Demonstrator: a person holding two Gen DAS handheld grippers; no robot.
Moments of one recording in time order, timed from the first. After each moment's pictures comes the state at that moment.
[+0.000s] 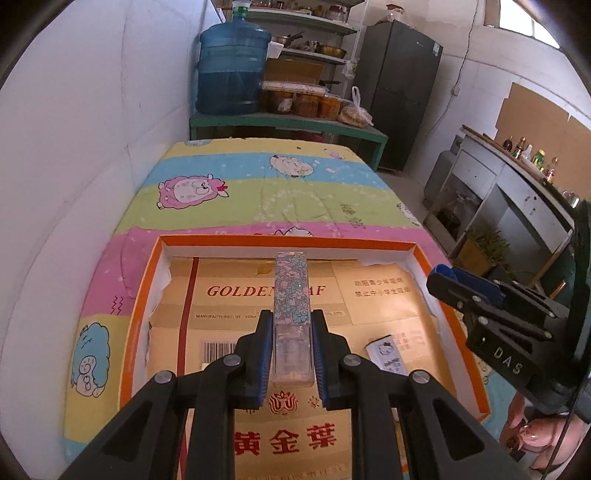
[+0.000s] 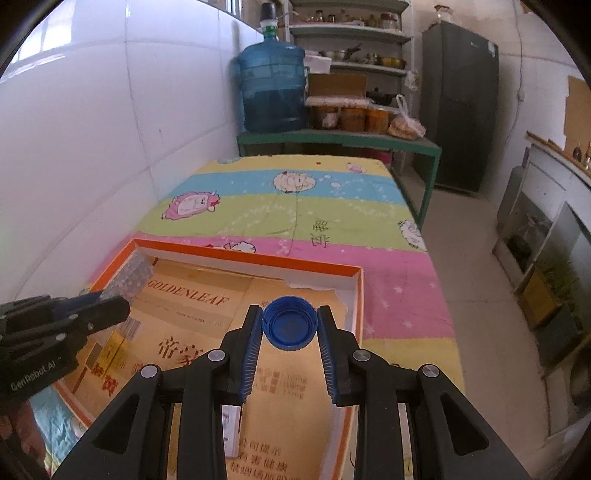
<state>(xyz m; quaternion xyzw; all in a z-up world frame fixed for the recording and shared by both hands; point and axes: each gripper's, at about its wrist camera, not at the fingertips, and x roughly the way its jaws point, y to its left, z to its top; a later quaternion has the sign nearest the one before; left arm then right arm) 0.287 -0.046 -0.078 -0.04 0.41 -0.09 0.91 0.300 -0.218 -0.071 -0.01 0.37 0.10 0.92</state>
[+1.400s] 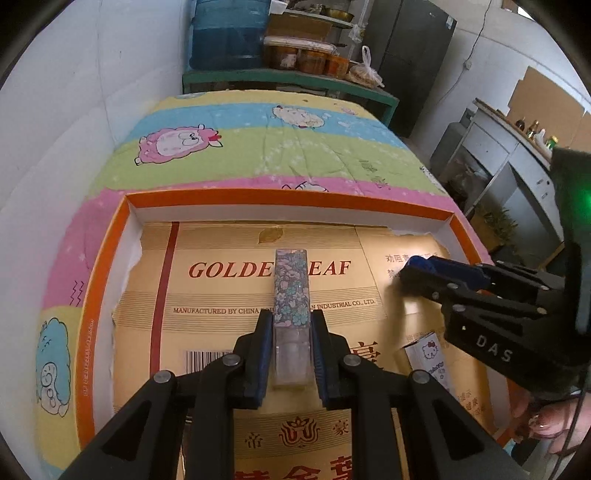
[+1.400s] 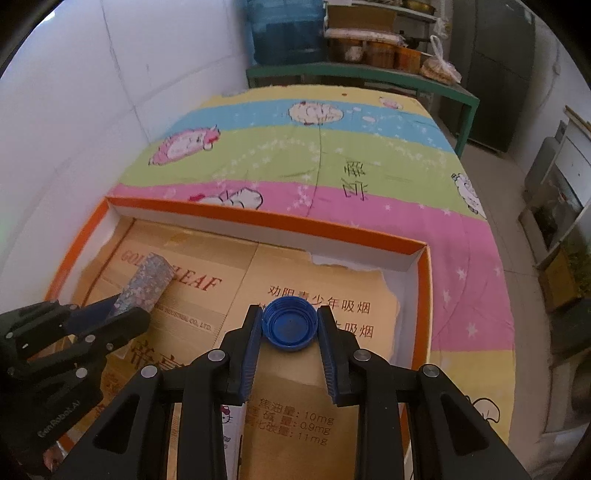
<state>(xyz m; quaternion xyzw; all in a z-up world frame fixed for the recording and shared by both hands) 0.329 -0.044 -0.125 -0.04 0.47 -0.11 0.87 0.367 -0.196 -0.124 -0.03 0.49 0.12 0.86</state>
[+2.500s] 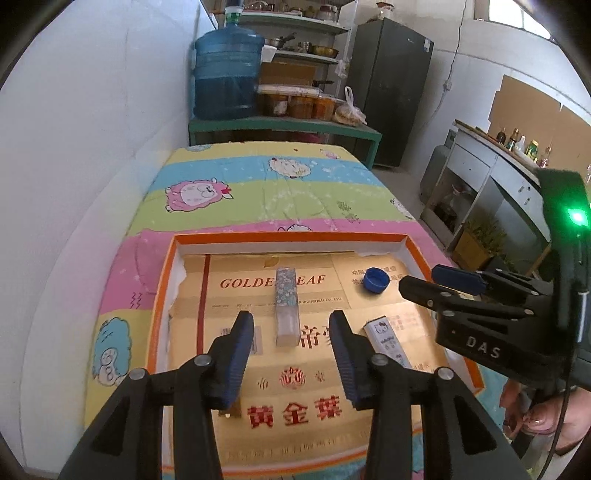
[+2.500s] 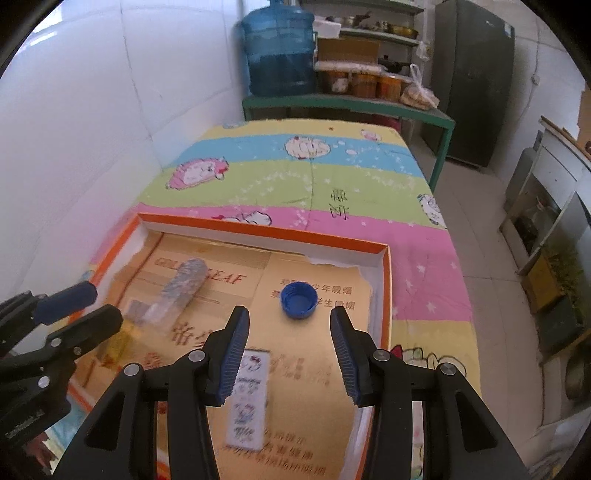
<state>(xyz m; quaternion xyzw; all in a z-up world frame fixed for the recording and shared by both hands) 0.258 -0.035 -0.057 -0.02 0.40 -0.10 0.91 0.301 -0.196 -0.067 -0.01 0.43 0.10 0.90</state>
